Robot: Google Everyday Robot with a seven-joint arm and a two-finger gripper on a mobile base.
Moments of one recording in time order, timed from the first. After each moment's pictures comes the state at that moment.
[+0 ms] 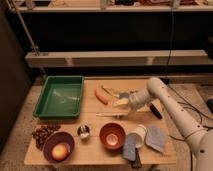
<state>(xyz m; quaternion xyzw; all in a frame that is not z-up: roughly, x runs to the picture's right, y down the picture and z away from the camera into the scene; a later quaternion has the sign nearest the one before) 0.102 0.131 0.867 -0.01 -0.51 -0.49 0.71</state>
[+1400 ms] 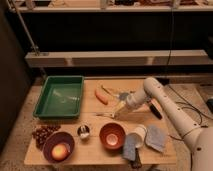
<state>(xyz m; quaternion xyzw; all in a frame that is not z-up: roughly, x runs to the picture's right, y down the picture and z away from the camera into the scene) 0.091 0.137 0.868 -0.03 -0.52 -0.49 0.70</state>
